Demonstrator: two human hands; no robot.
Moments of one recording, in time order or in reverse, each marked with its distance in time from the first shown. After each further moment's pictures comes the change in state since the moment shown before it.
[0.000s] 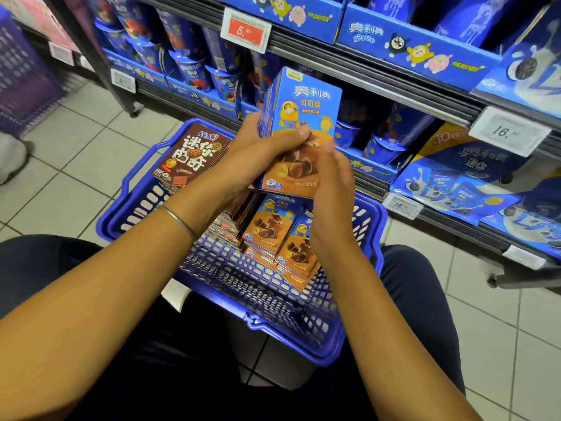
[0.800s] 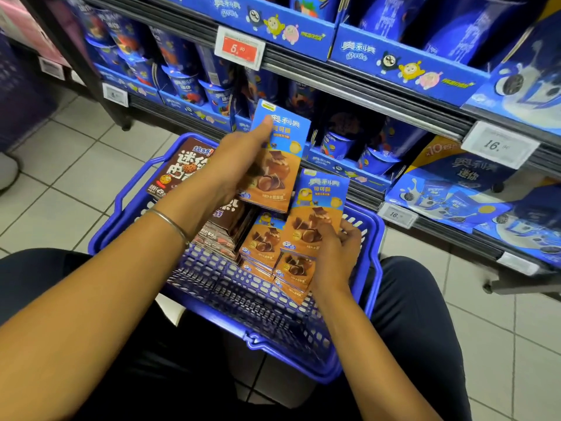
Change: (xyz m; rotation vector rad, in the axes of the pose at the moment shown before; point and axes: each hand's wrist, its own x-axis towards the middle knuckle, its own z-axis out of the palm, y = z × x) left_hand 0.034 0.013 -0.013 0.158 0.142 -0.176; right_hand -0.009 0.061 -0.038 0.102 0.328 0.163
